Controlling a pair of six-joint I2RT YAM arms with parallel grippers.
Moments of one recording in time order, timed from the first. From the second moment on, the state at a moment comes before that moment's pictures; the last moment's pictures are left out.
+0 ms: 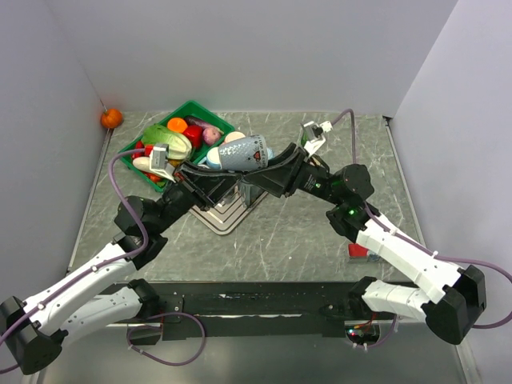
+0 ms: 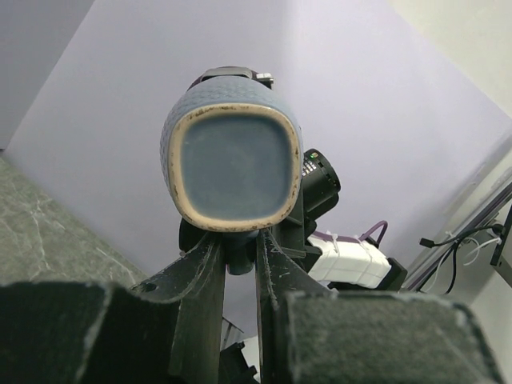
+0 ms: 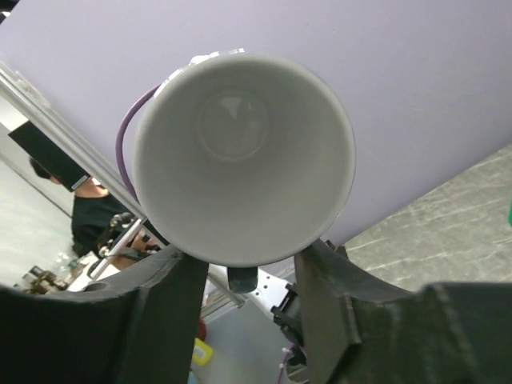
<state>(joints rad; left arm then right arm) -0.77 0.84 0.72 0.66 0.24 -0.90 0.69 1.08 0.91 0.62 -0.57 0.98</state>
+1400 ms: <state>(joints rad) -0.82 0.73 0.74 0.07 -0.14 -0.72 0.33 1.20 1.07 -0.37 0.29 0.39</state>
